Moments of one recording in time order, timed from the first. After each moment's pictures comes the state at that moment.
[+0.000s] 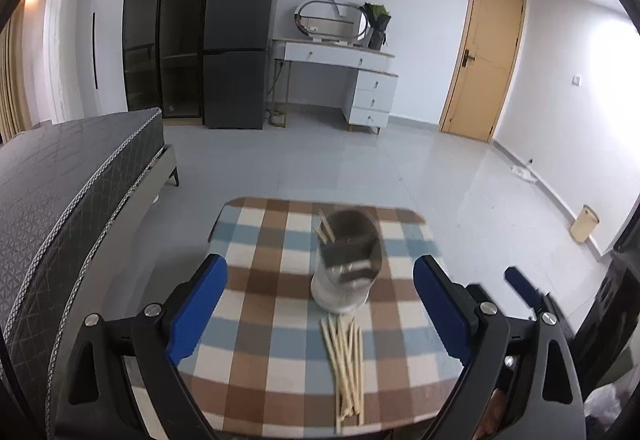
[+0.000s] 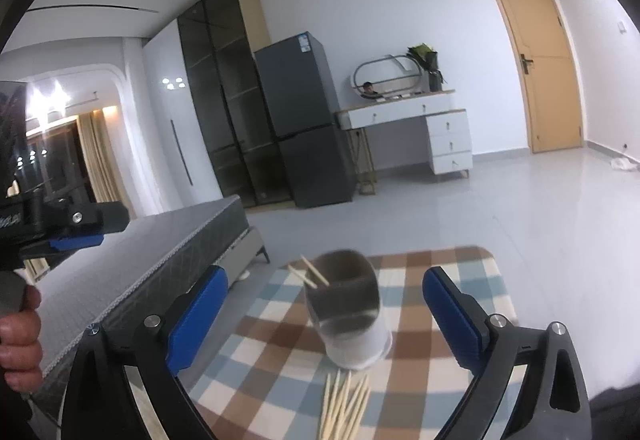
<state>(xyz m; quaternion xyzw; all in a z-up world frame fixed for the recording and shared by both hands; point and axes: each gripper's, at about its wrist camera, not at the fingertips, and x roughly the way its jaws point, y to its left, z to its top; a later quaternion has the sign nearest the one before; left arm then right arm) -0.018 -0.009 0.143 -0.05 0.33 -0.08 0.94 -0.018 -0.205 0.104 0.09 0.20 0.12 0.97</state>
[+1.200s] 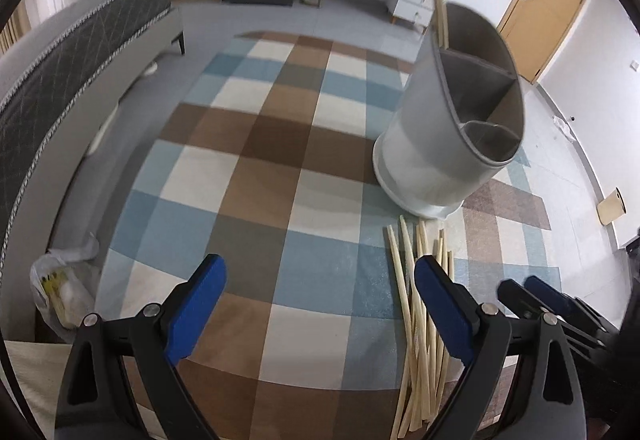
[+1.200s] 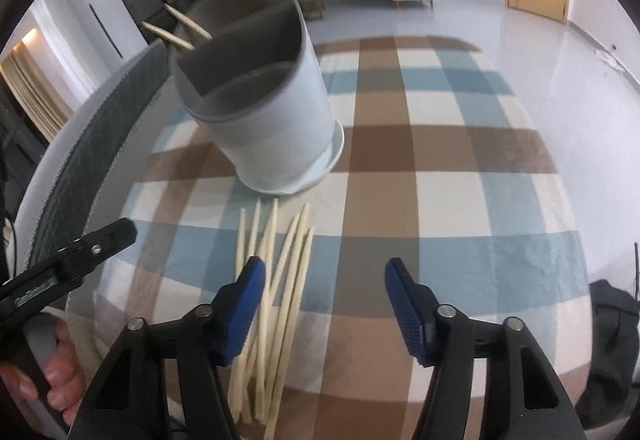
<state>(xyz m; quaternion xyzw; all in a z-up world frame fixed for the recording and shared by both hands) 0.061 0.003 -0.078 -0.09 0.51 -0.04 0.85 0.066 -0.201 -0.088 0.07 0.51 0.06 0.85</state>
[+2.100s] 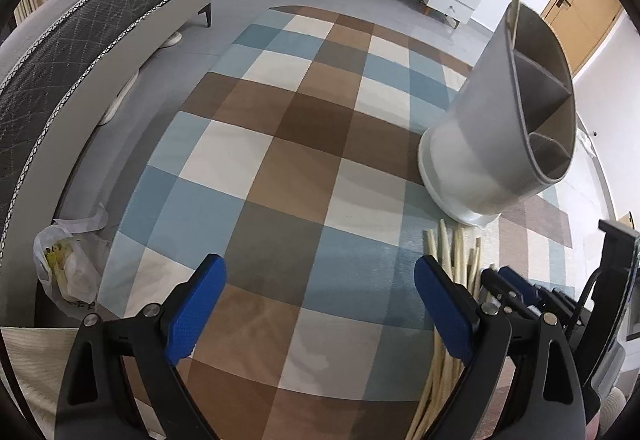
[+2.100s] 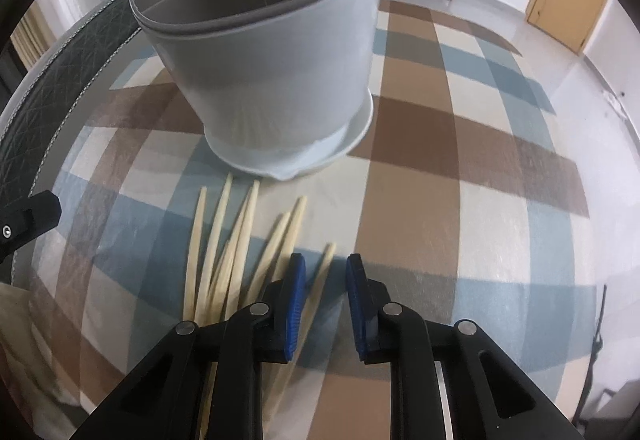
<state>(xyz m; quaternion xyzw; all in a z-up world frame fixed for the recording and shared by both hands) 0.078 0.021 -0.098 -0.11 0.54 0.00 0.83 0.103 -0.160 -0.129 -0.04 0.54 0.04 0.84</state>
